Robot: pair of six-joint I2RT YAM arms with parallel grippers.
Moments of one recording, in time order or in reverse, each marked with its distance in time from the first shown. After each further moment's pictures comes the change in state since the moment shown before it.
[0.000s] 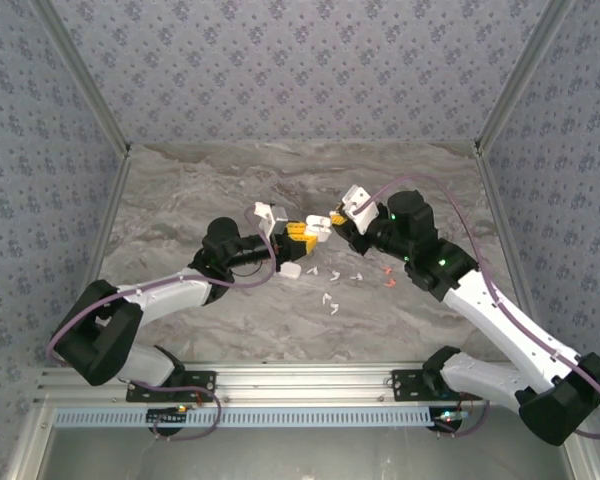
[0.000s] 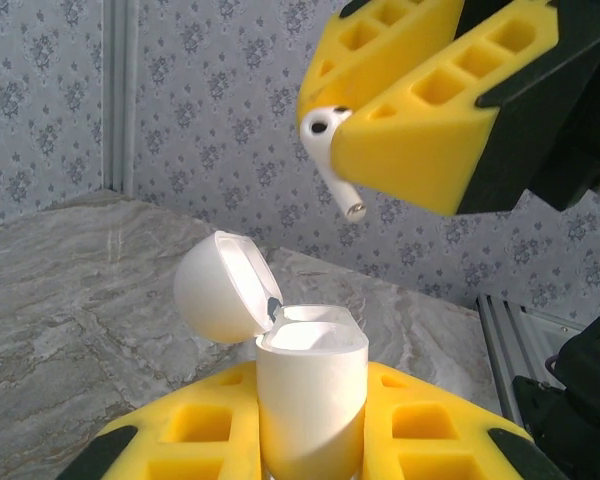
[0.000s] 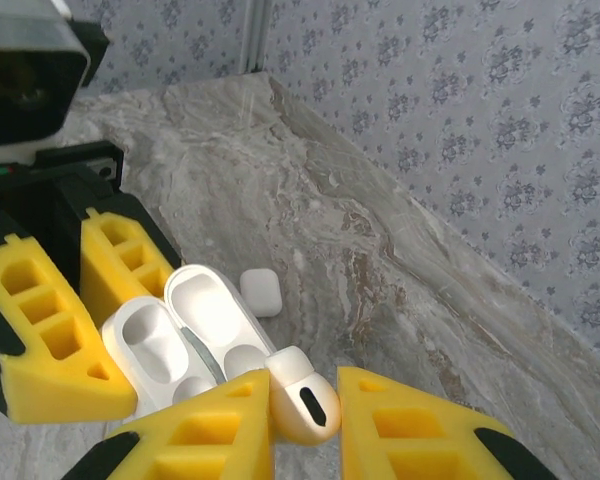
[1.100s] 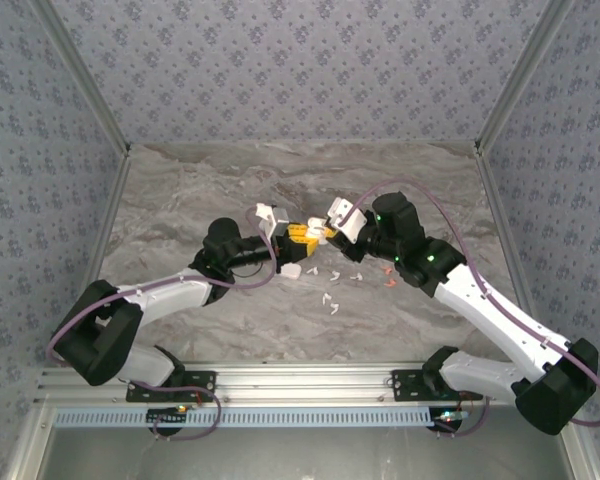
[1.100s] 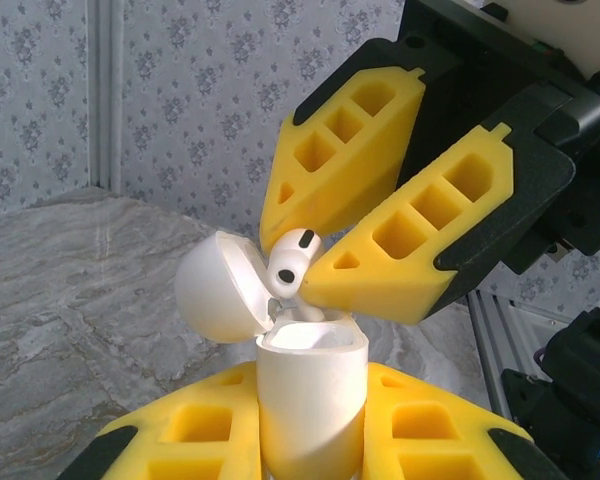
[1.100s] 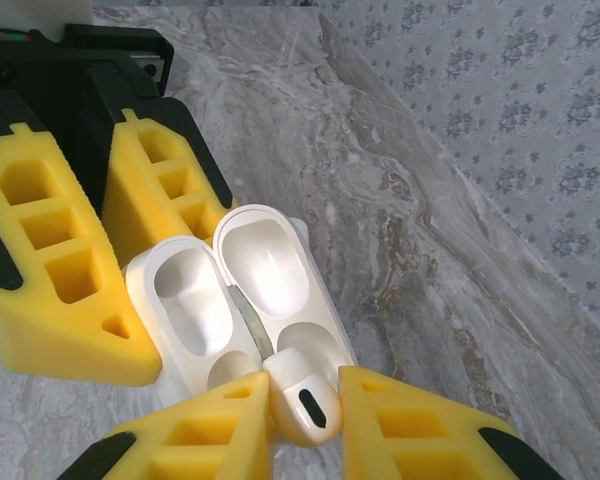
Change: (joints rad) left arm -0.004 -0.001 0.000 -0.005 0.018 0.001; right arm 0.030 0.056 0.002 -0.072 -0.024 -0.113
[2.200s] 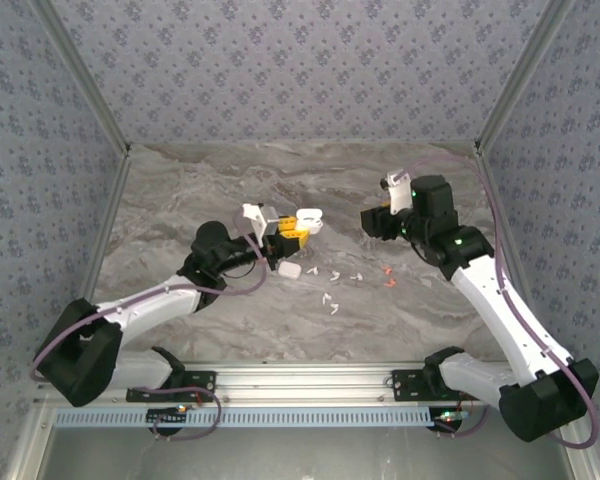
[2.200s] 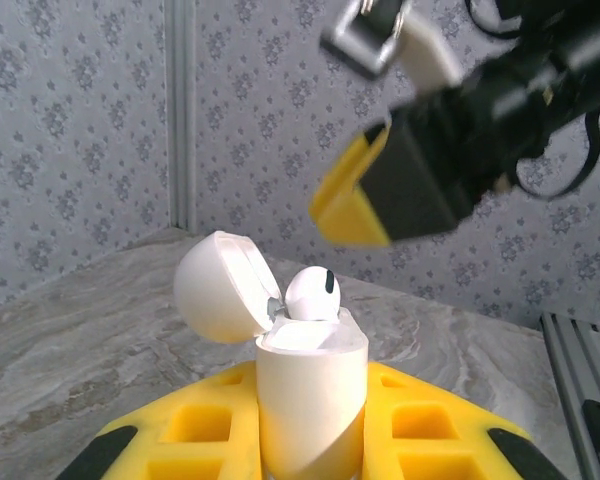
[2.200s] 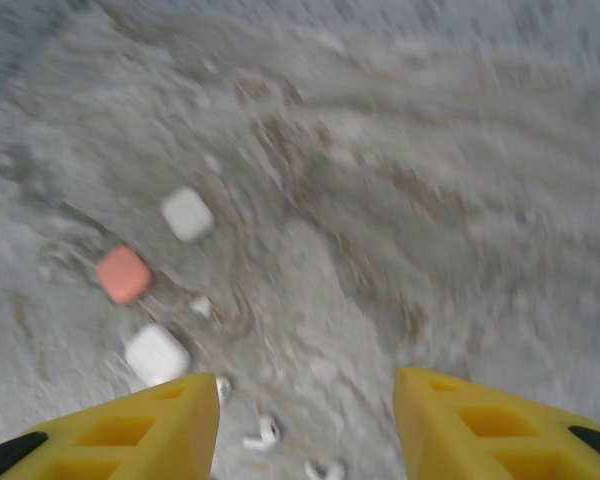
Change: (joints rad) left arm 0.000 -0.141 -0.031 -0.073 -0.146 0.103; right arm -0.293 -0.006 0.041 -0.208 0.026 0.569
